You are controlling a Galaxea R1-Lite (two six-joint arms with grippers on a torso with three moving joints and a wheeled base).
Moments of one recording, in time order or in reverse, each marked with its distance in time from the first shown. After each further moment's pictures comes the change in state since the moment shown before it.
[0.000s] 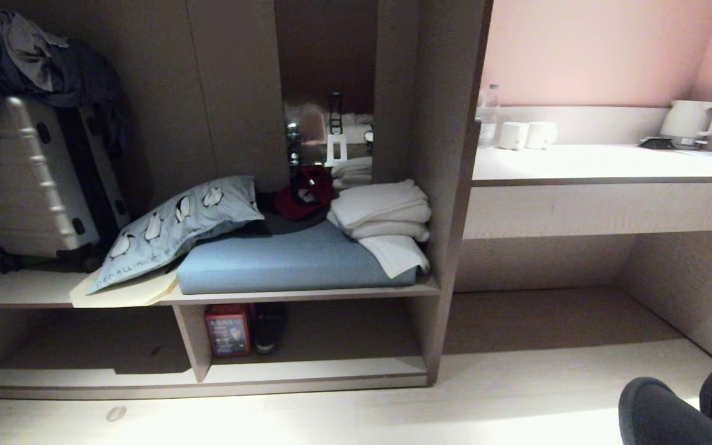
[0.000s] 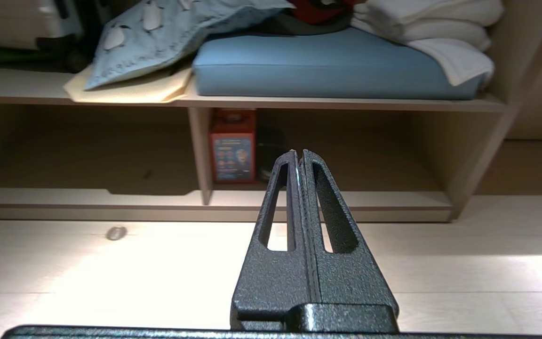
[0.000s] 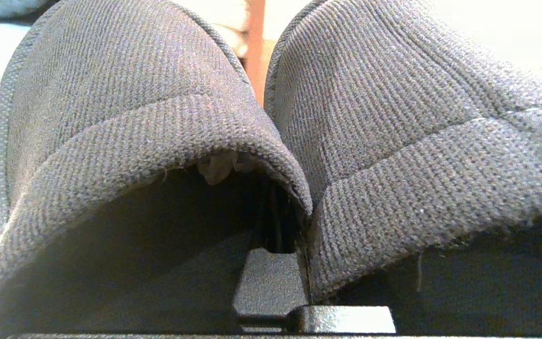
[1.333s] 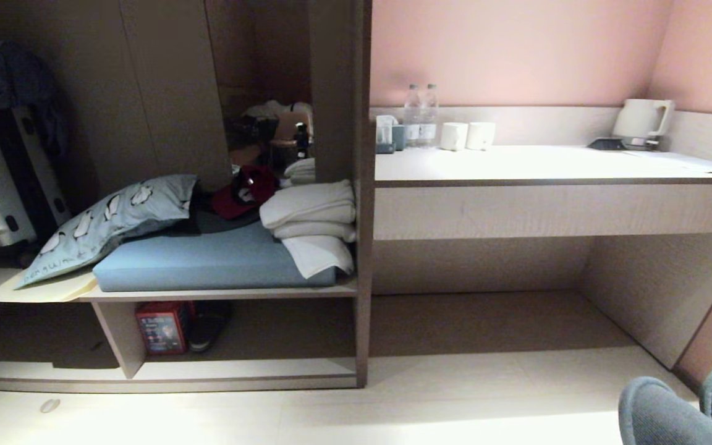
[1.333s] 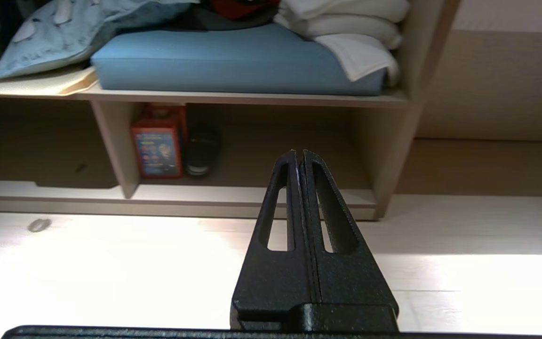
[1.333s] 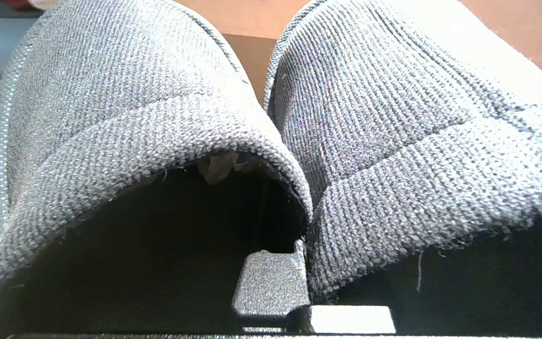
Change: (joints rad) left arm 0.000 0.000 0.000 0.000 0.001 -0.001; right arm 0.000 0.000 0.000 0.000 0.000 0.000
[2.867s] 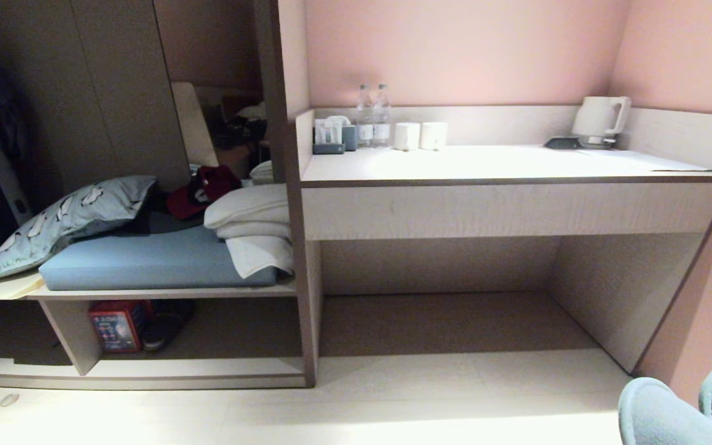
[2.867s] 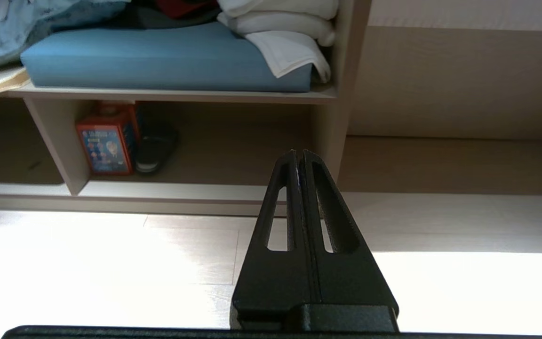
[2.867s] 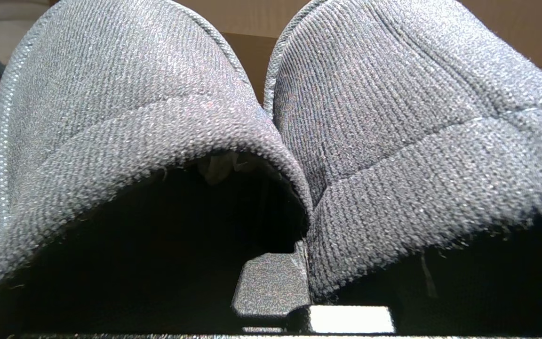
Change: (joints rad) left arm 0.000 0.000 0.000 -0.001 0.000 0.001; right arm 0.000 0.000 0.000 0.000 0.000 0.000
